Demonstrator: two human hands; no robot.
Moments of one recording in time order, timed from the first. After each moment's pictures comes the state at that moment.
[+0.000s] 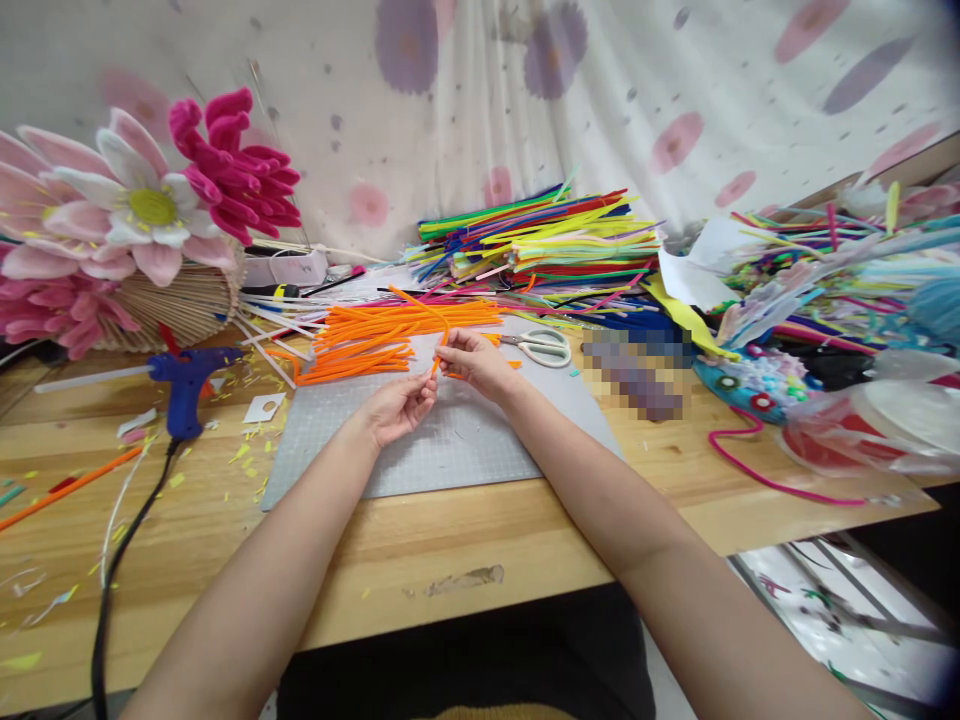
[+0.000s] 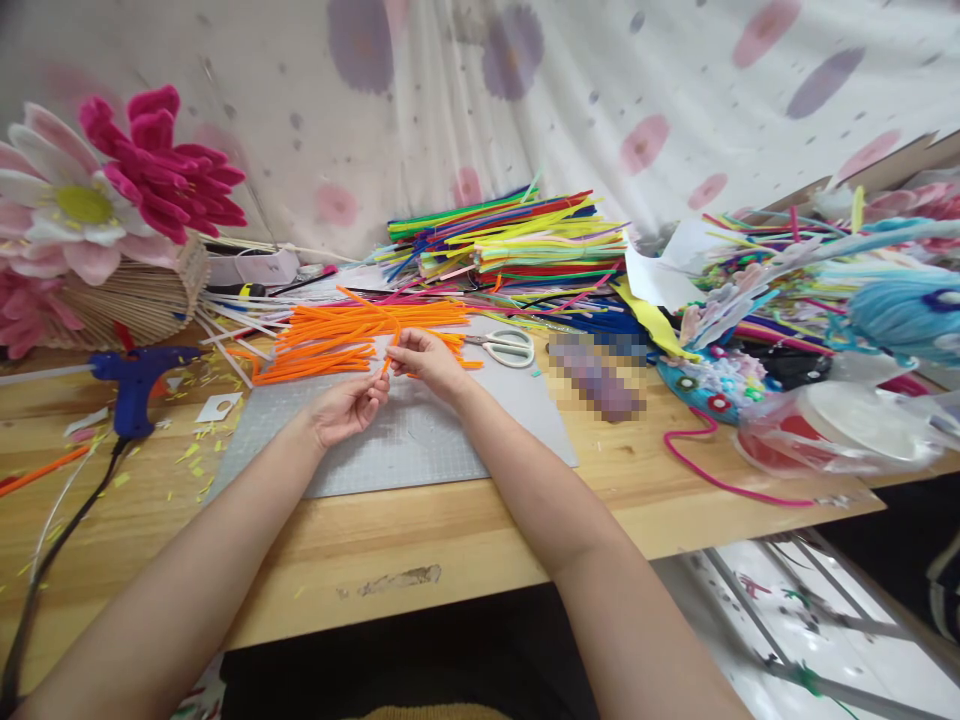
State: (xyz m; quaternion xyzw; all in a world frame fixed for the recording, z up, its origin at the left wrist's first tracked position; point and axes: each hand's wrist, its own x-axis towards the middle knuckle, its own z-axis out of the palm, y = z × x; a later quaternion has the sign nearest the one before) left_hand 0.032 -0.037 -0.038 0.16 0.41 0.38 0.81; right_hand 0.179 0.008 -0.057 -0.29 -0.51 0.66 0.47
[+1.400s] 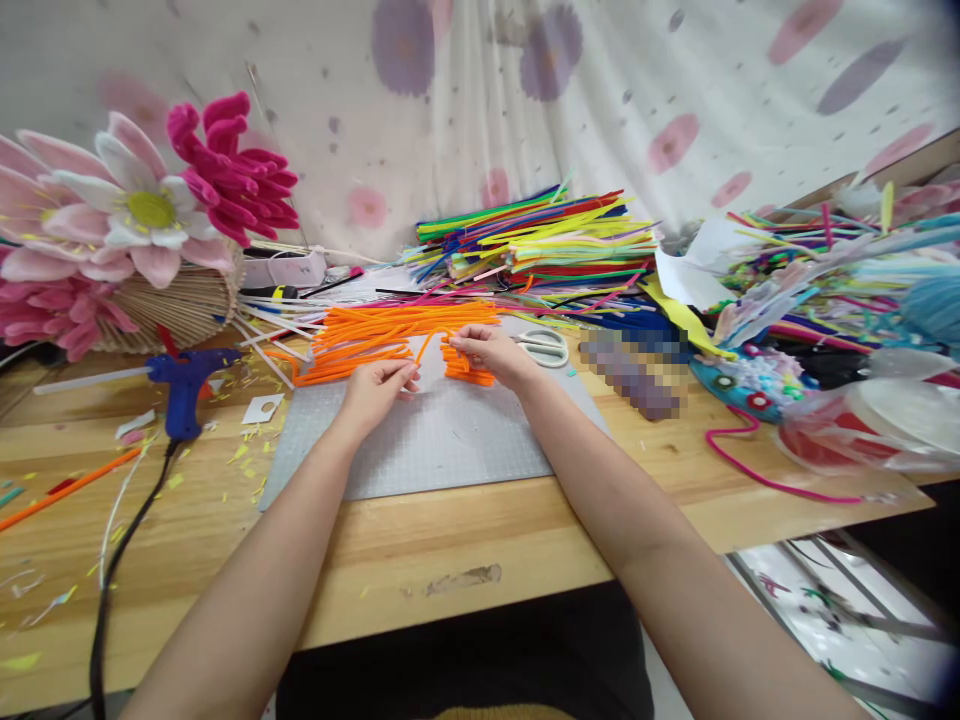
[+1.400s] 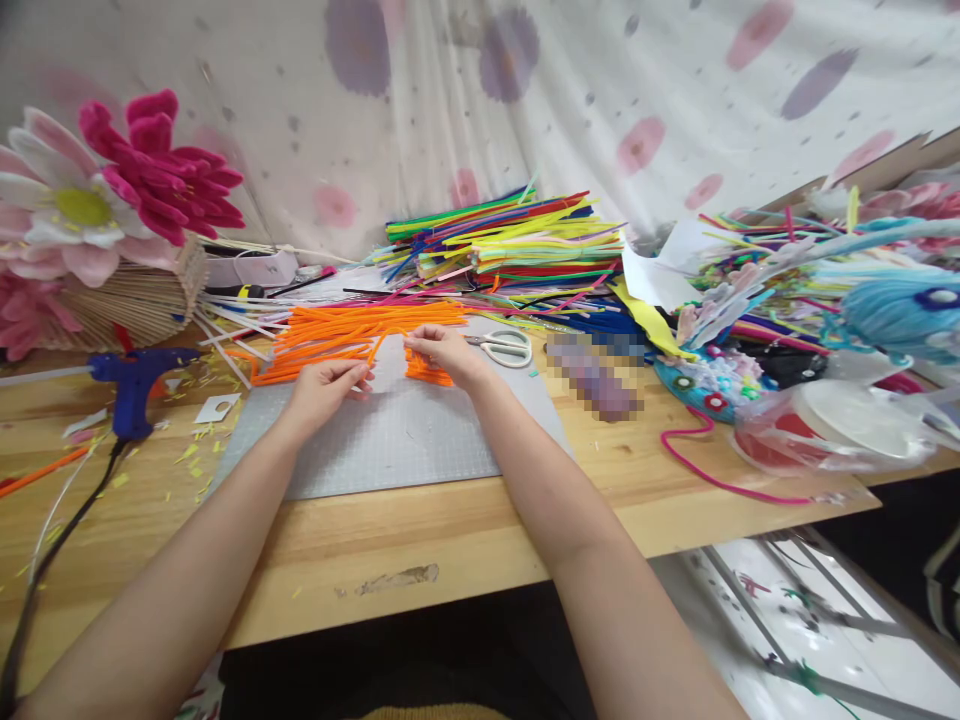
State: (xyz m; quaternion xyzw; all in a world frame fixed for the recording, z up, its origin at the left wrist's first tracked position) left_hand 0.011 -0.026 -0.057 0.53 0.50 0.47 0.49; right_hand 0.205 0.020 -0.046 -0.40 -0.53 0.62 0.42
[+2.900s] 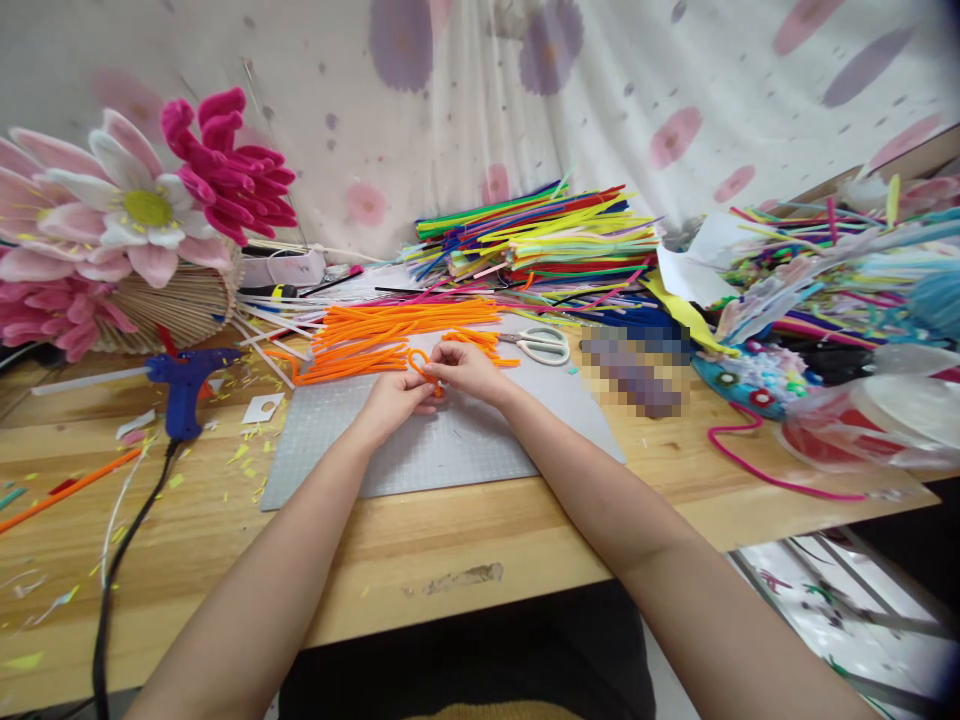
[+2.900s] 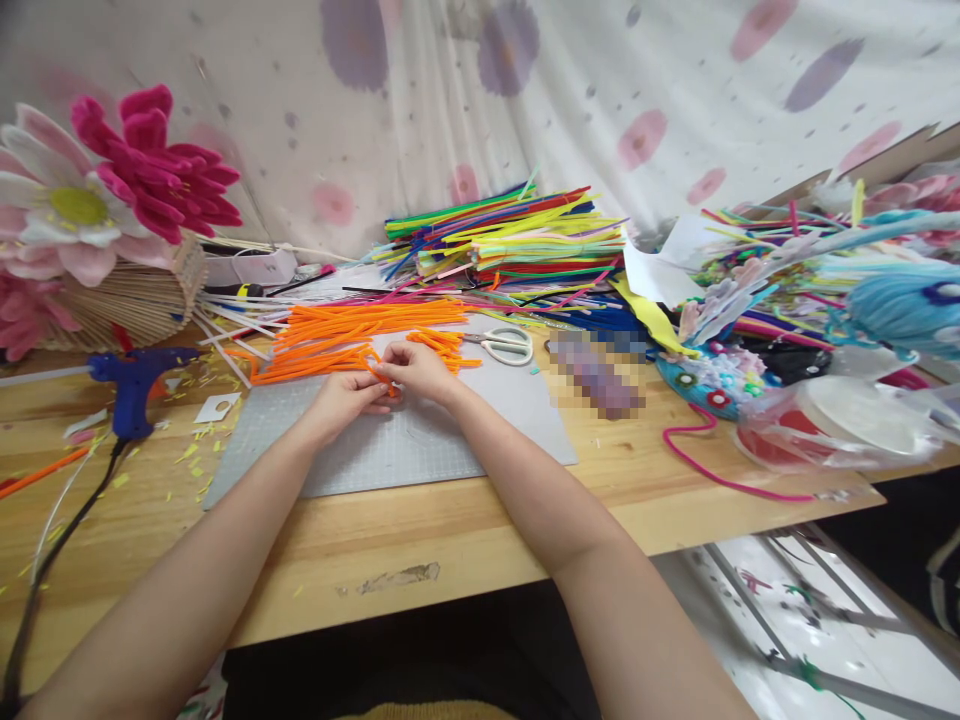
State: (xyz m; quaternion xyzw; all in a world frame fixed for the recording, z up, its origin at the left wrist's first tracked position) left_hand 0.032 -0.037 -0.055 0.48 0.50 0.38 0.61; right_hand 0.173 0.002 -0.059 -0.38 -0.69 0.49 0.38
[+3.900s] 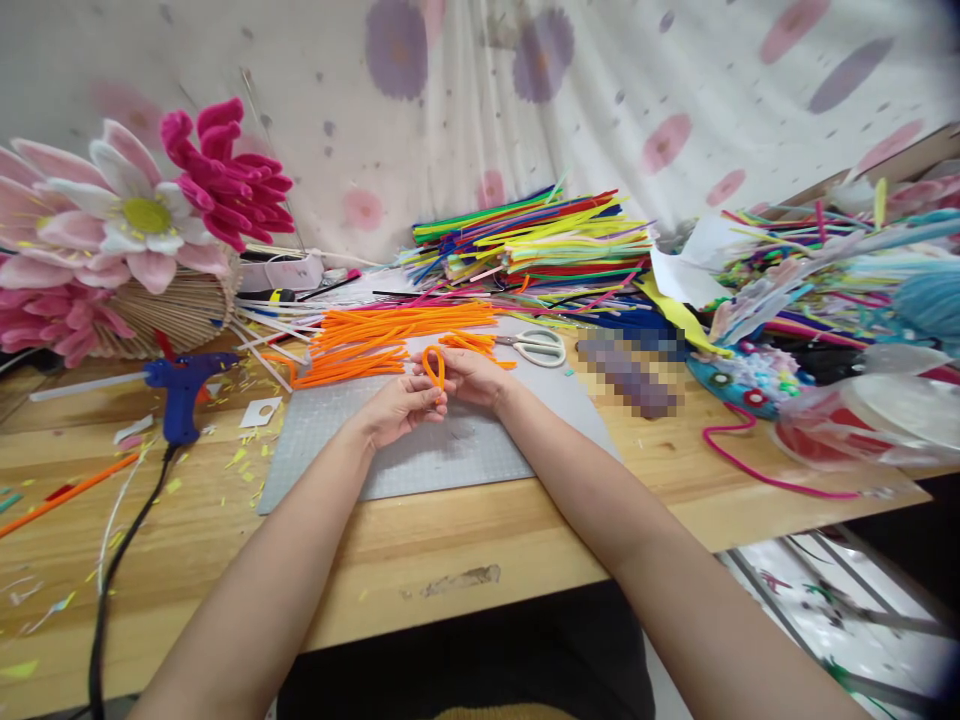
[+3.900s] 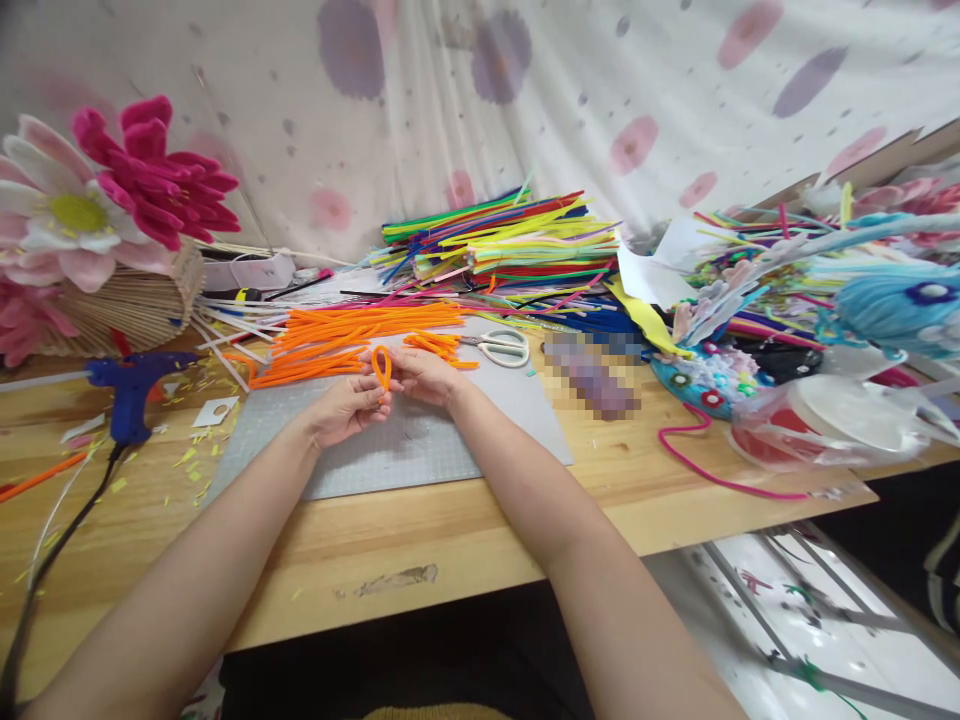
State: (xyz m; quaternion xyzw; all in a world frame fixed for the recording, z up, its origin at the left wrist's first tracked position) left_hand 0.031 -0.038 -0.046 0.38 0.35 0.33 0.79; right_hand 0.183 0.007 -0.061 -0.23 -0.45 0.79 0.35
